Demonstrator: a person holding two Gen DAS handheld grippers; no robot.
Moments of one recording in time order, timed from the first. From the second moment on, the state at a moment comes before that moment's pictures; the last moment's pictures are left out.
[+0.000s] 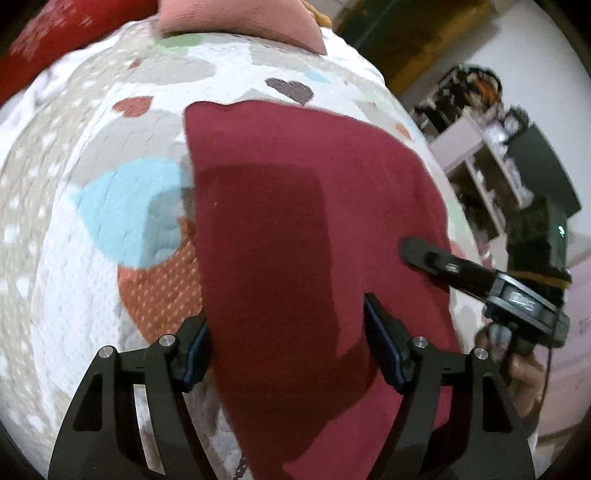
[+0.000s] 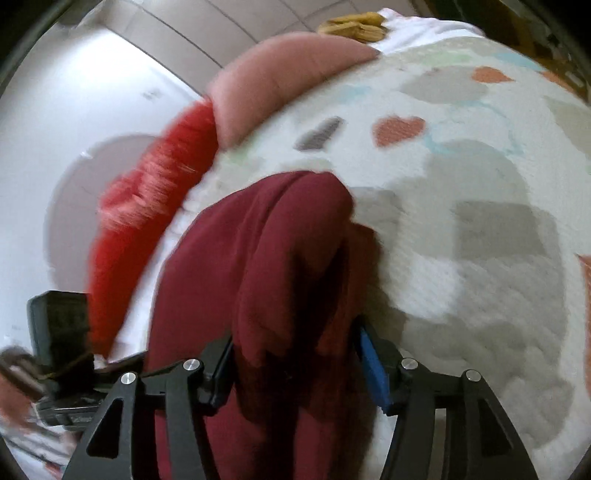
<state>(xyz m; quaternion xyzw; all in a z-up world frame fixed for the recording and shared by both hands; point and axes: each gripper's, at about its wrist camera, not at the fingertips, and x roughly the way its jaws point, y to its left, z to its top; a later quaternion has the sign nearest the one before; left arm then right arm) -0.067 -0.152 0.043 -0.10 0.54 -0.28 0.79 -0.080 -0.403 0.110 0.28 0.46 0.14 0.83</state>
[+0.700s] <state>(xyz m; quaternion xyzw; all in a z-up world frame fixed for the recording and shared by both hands) -0.123 -0.124 0.096 -0.03 0.40 -0.16 0.90 -0.148 -0.344 0.175 0.11 0.38 0.09 0.91</state>
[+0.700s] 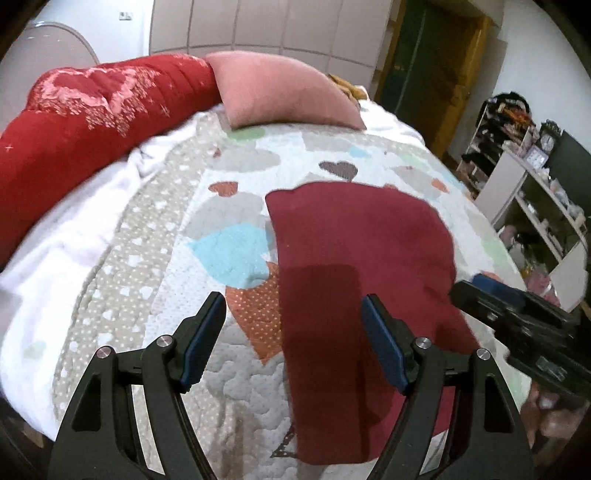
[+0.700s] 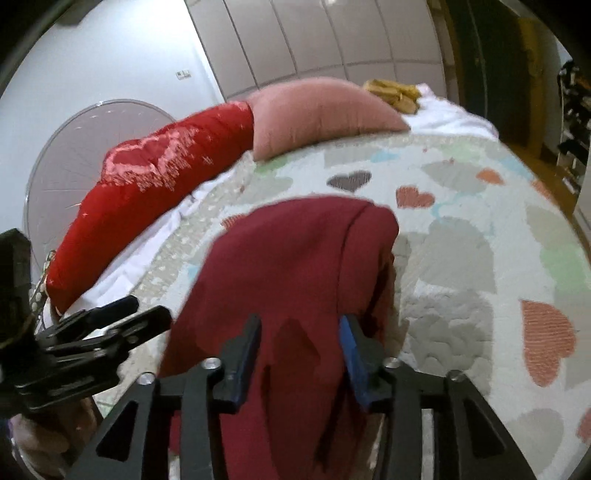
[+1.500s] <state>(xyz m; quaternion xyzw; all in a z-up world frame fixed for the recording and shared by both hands) -0.158 -0.129 0.128 0.00 0.34 -0.15 0.93 -0.204 -0.320 0.201 0.07 0.34 0.02 0.94</state>
